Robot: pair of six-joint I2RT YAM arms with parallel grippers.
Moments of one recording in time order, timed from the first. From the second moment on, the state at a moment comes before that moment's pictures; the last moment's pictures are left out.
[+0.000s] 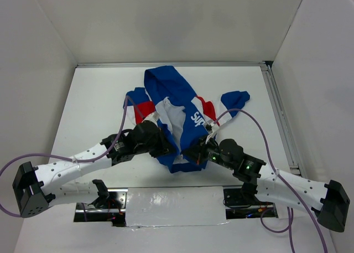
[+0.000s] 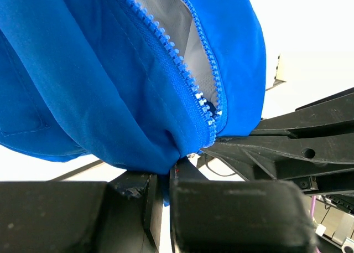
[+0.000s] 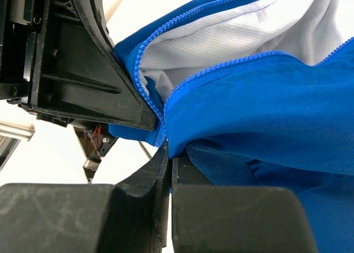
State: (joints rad) left arm -0.95 1.11 0.86 -0.44 -0.02 -1.16; right arm 0.98 0.72 0.37 0.14 -0.01 0.62
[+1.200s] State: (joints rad) left arm -0.97 1.09 0.86 -0.45 -0.02 -1.16; right arm 0.95 0.68 0.32 0.21 -0.03 0.68
